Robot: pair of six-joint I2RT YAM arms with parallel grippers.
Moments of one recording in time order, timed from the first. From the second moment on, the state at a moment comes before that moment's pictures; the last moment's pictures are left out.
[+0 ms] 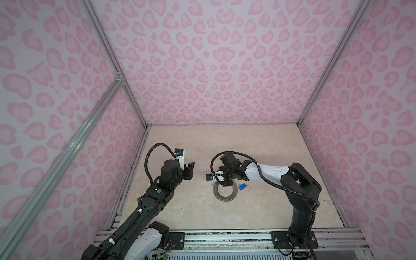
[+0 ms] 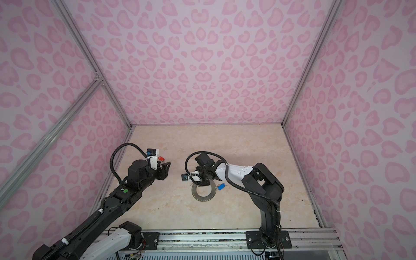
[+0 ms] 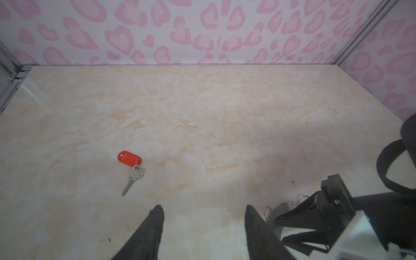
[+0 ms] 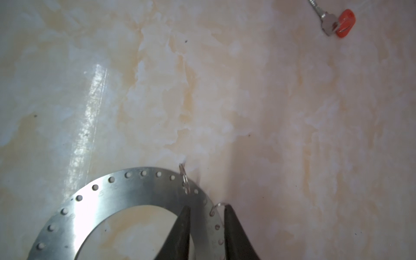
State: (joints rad) left arm -0.37 0.91 0.58 -0.12 -0.06 -0.21; right arm 0.79 1.90 1.20 -0.34 -0.29 -0.96
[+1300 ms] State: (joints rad) left arm -0.30 0.93 0.57 -0.13 0.12 -0.12; right arm 0.75 1.92 1.28 -0.47 -0.46 -1.00
